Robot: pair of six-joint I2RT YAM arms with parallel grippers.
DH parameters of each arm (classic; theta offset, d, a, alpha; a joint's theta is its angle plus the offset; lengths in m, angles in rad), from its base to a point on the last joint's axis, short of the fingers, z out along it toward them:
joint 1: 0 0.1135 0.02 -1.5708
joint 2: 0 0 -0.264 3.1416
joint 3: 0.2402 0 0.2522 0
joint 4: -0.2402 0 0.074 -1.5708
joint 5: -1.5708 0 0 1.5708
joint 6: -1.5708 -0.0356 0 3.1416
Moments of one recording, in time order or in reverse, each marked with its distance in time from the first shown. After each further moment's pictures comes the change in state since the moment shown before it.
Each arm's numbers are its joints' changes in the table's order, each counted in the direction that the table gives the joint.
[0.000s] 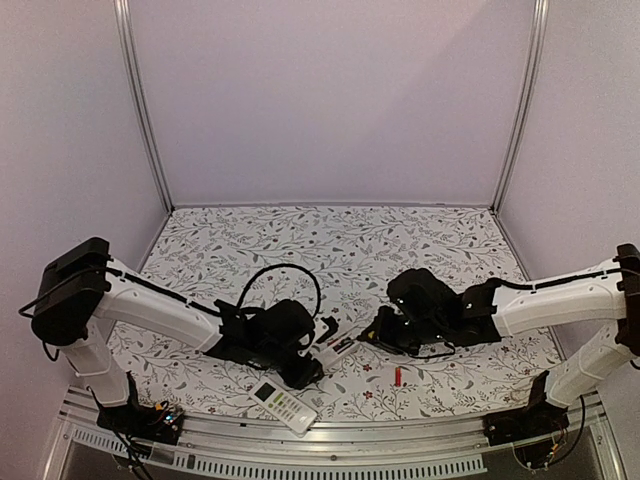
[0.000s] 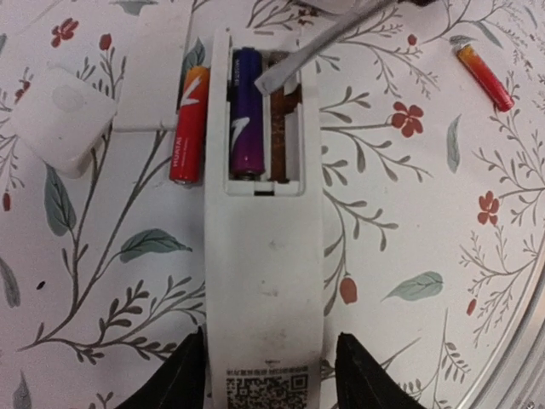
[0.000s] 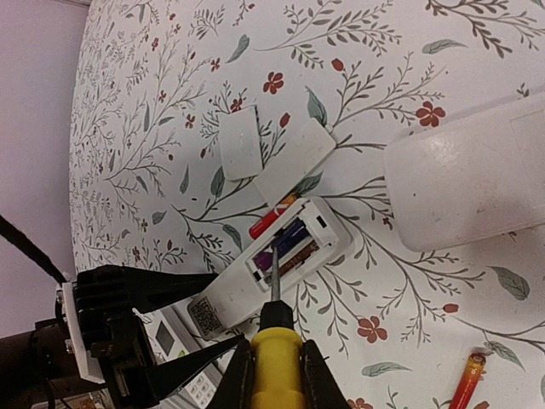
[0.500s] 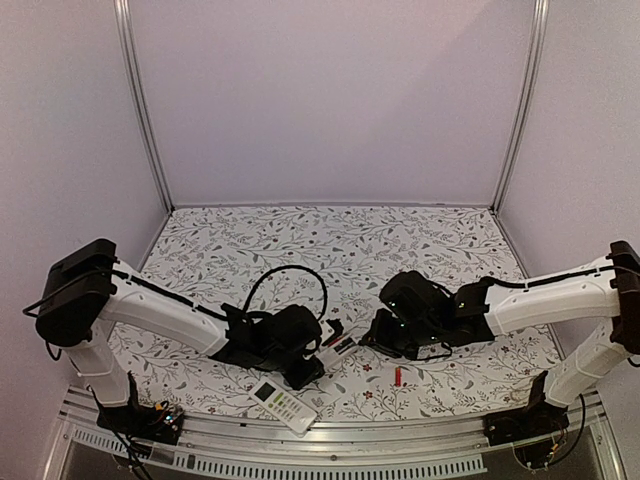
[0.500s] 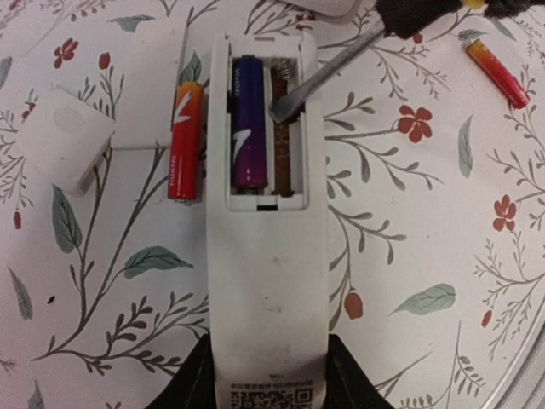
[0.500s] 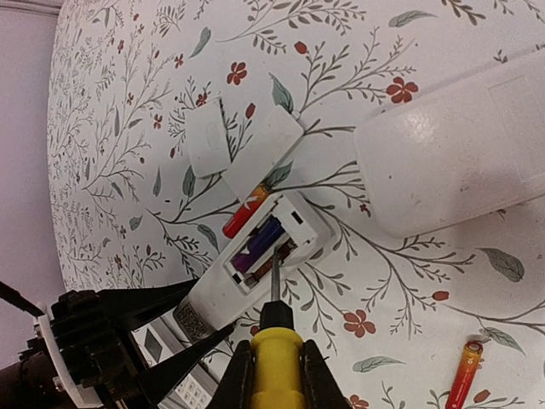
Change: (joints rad) left arm -0.035 0.037 0.030 -0.003 0.074 -0.035; right arm 0.011 0.048 0.042 -0.077 -0.016 -0.067
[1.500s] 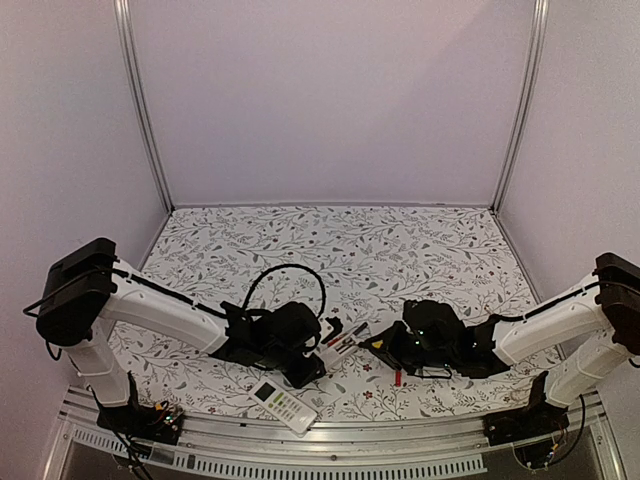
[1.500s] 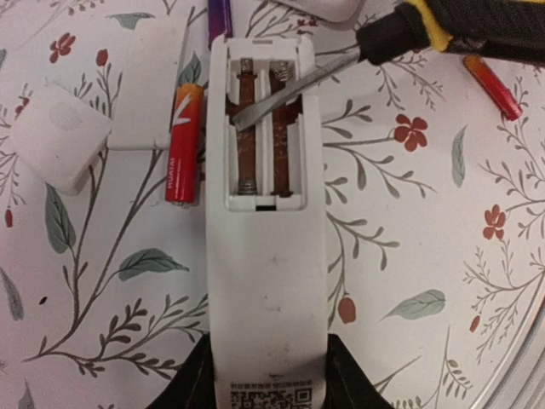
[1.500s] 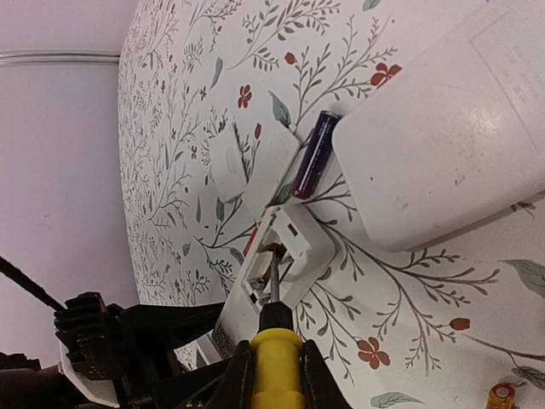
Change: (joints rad) left arm 0.013 0.002 0.001 0.010 -0.044 0.030; right arm -0.002 -0.012 -0.343 0.604 -0.037 -0.180
